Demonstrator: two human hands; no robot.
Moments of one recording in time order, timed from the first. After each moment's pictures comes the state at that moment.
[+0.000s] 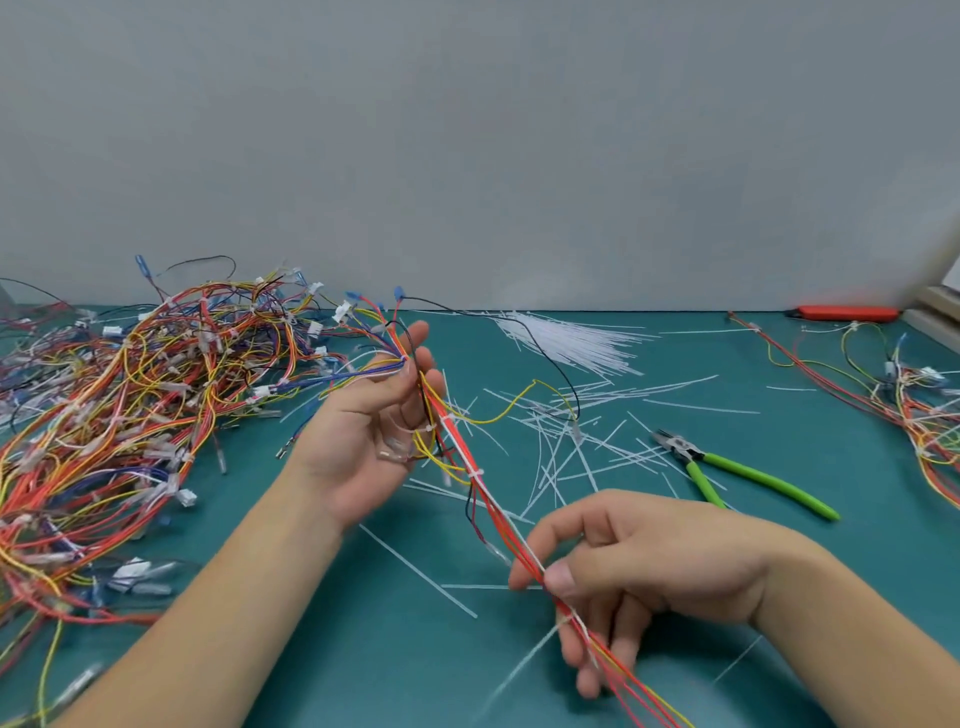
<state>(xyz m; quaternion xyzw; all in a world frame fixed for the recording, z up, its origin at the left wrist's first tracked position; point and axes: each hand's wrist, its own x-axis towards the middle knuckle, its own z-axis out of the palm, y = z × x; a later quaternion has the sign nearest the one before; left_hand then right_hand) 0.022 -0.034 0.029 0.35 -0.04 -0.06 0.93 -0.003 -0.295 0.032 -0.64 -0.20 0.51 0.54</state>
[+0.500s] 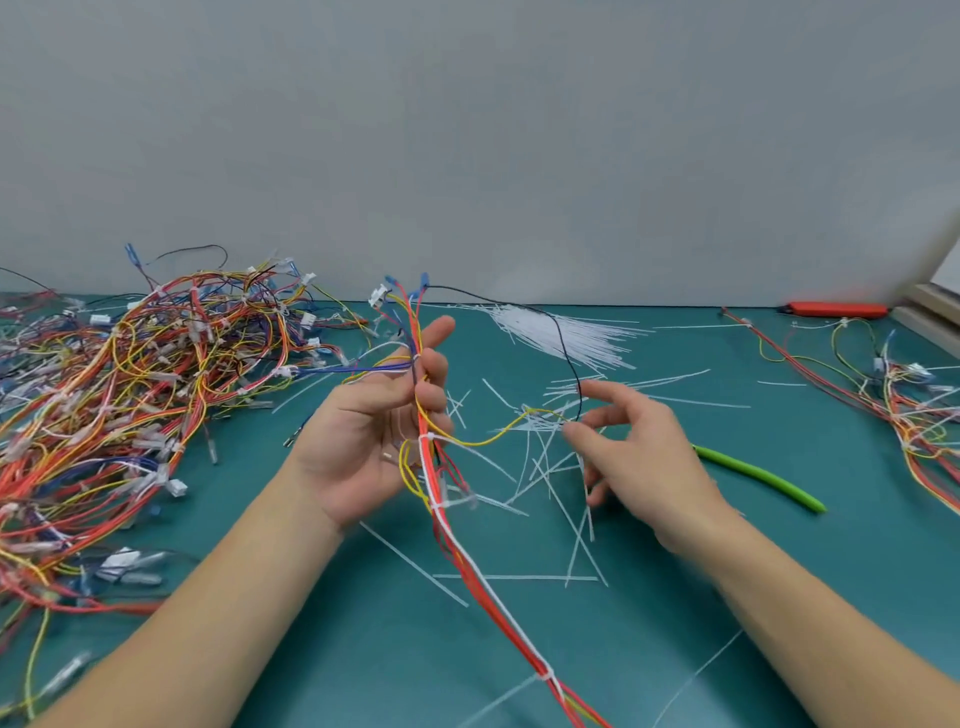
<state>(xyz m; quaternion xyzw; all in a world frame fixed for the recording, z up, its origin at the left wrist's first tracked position) 0.020 -0.033 0.020 0.30 -0.13 -0.17 0.93 0.037 -0.288 0.003 -0.82 -0.02 -0.02 0.58</state>
